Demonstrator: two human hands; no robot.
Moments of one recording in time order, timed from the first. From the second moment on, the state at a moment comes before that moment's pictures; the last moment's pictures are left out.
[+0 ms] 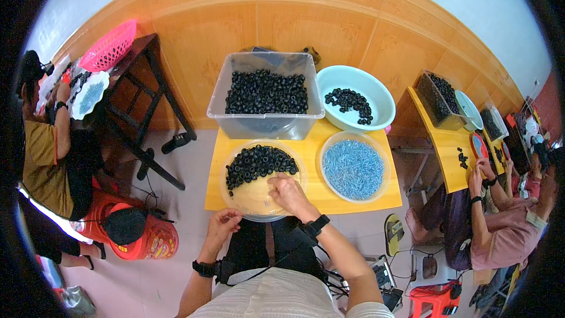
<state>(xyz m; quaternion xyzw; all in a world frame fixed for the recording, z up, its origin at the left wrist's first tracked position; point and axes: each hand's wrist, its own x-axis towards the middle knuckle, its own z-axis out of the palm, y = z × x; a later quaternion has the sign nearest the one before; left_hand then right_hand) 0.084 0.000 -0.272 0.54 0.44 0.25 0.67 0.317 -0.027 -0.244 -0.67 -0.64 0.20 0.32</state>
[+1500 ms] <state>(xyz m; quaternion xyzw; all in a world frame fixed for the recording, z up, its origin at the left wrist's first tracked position) 0.083 0.005 -0.268 0.54 0.43 0.23 0.69 0.339 -0.018 -0.230 -0.58 -0.79 0.13 0.17</state>
